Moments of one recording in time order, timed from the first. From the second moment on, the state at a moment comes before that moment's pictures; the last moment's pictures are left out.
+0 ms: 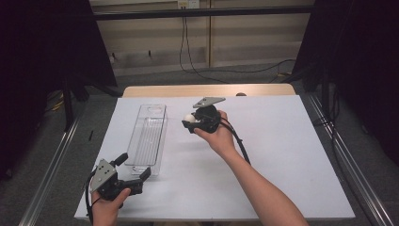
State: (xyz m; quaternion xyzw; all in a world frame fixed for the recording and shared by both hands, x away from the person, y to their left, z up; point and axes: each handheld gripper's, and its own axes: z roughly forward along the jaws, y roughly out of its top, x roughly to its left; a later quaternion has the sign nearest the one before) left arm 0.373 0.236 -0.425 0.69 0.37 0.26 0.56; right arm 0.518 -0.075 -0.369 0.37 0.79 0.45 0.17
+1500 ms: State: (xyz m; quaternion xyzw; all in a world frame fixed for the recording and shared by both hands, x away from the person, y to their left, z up) left arm 0.373 0.234 -0.425 0.70 0.36 0.26 0.56; right arm 0.519 -0.061 -0.364 0.36 0.80 0.46 0.16
